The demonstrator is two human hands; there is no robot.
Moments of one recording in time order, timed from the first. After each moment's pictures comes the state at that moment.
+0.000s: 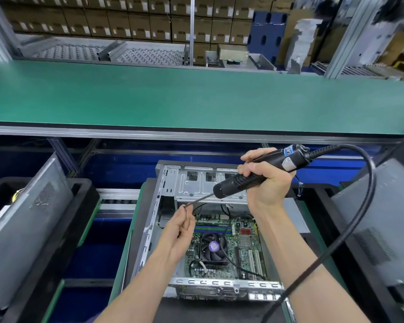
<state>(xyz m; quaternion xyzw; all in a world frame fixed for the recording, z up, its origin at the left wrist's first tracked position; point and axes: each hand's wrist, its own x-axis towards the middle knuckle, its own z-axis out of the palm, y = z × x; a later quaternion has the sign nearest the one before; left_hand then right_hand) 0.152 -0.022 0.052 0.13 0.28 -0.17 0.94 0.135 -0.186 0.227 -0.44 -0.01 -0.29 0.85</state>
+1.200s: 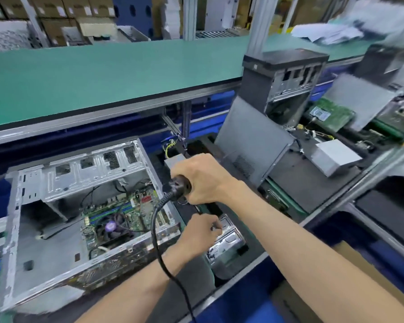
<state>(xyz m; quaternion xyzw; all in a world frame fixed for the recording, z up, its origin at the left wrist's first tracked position) -0.019 -0.248 0.051 0.81 -0.42 -0.25 0.32 -0.020 -0.337 0.202 -0.98 -0.12 -0.14 0.12</state>
